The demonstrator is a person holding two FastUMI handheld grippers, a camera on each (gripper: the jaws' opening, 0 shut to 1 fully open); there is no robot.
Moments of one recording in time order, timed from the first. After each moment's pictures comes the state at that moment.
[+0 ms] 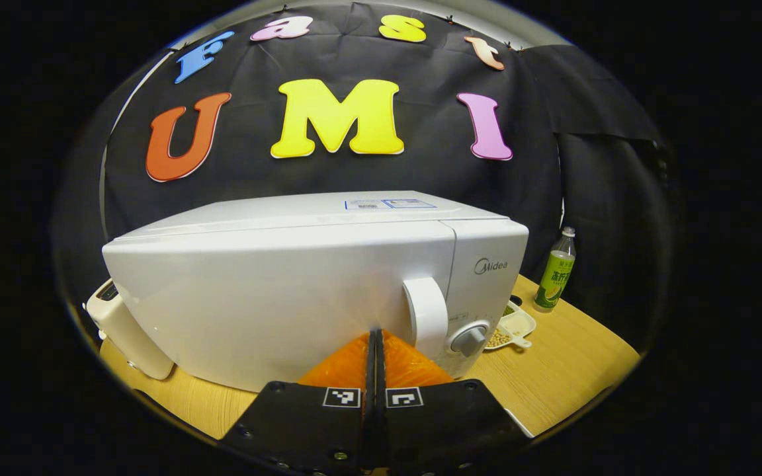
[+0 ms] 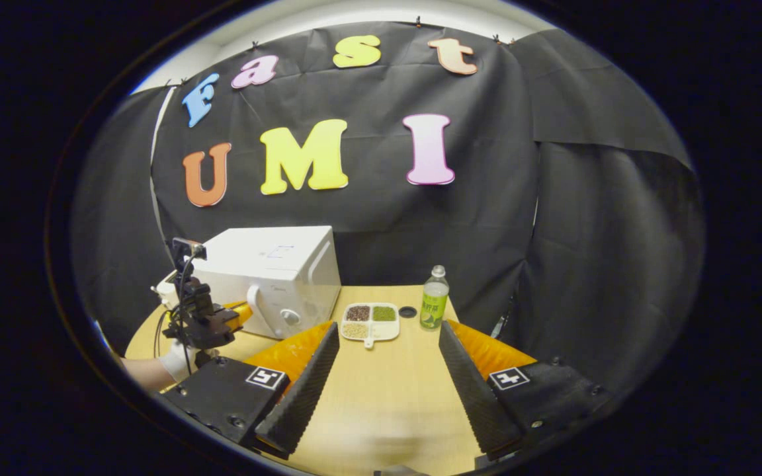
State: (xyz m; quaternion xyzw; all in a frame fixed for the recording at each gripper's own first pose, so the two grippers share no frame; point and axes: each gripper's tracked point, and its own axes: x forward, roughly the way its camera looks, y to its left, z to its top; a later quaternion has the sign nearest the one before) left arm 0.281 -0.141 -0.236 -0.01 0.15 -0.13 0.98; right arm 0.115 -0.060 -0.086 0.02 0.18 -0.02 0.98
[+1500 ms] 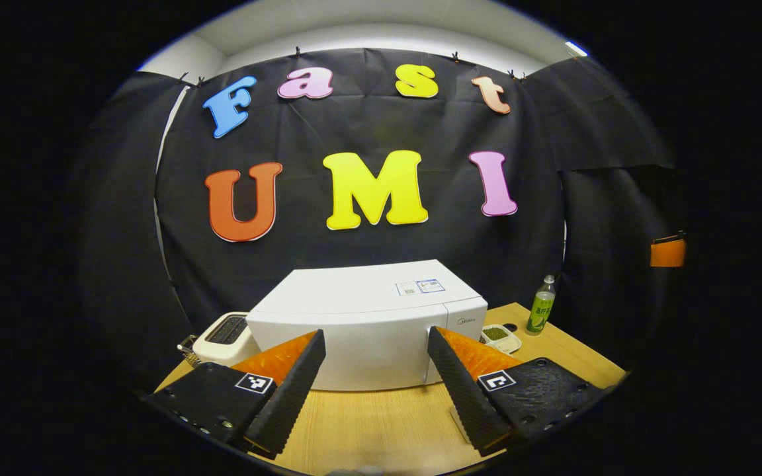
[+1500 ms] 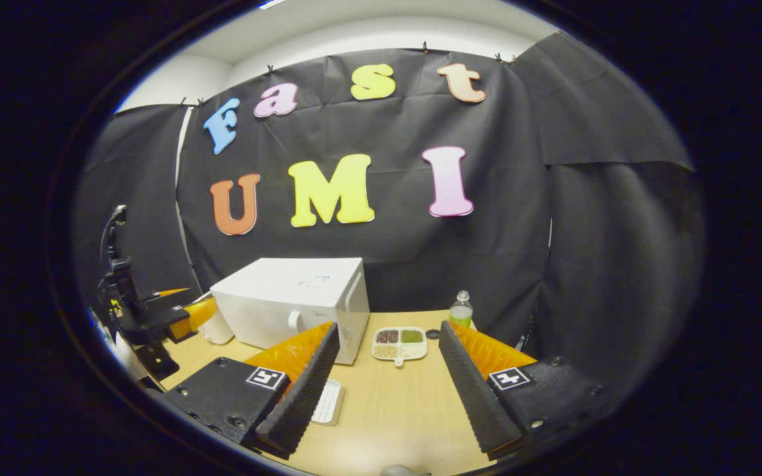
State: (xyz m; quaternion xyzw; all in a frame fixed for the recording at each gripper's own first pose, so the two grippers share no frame) left arm 0.128 -0.043 -0.067 0.01 0.07 -0.06 1.00; right arm 0.075 -0.018 -0.040 0.03 0.10 0.02 0.99
